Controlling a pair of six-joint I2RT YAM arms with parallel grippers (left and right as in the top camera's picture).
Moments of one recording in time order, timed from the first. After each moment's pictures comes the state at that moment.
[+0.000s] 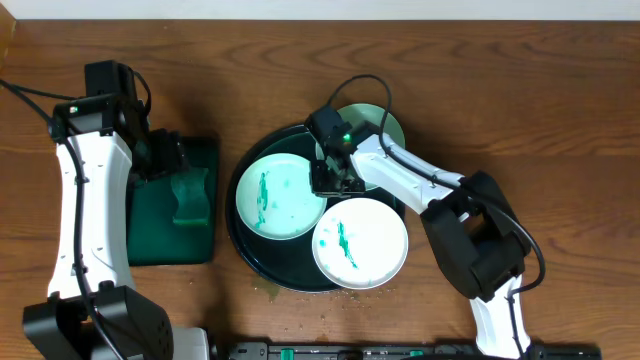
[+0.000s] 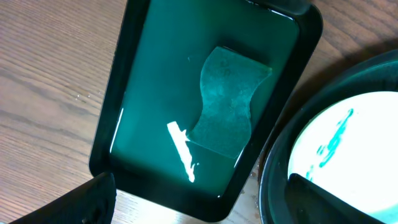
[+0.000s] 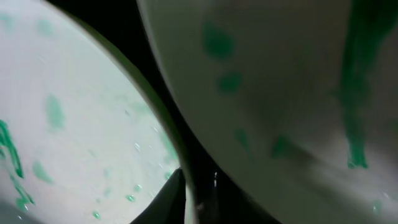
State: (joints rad) left arm 0.21 1.59 1.46 -1.26 -0.08 -0.17; right arm 0.67 2.15 1.54 -0.76 -0.19 0.62
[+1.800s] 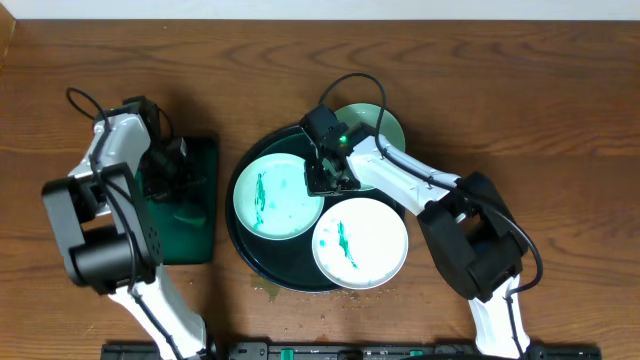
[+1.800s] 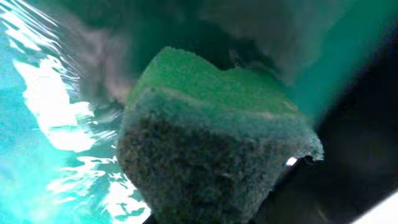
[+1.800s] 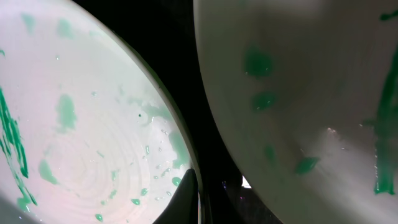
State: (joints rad) left arm 0.27 2.00 1.36 -1.09 0.12 -0.01; right arm 0.69 2.16 1.55 -0.73 -0.19 0.57
